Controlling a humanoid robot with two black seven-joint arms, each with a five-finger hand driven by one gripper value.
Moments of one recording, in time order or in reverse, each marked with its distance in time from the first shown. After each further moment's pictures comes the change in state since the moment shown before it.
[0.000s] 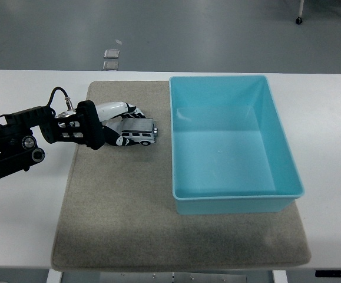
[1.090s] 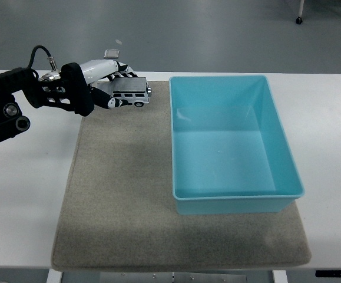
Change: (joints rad) left arm -0.183 0.077 -0.022 -0.032 0.026 0.023 -0.003; right arm 0.000 0.000 0.000 0.000 0.000 0.000 0.000
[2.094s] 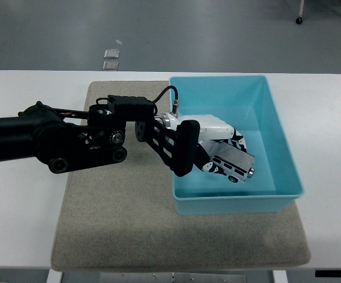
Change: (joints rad) left arm -0.135 -0.452 0.243 0.000 0.018 -0.102 -0.013; right arm 0.000 0.000 0.000 0.000 0.000 0.000 0.000
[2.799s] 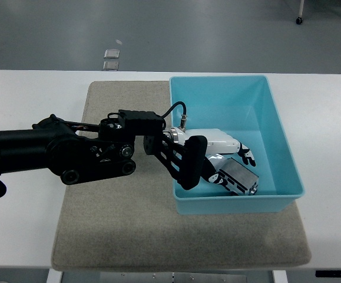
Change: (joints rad) left arm 0.041 -0.044 -0.008 0.020 0.024 0.010 -0.007; right arm 0.000 0.000 0.000 0.001 0.000 0.000 0.000
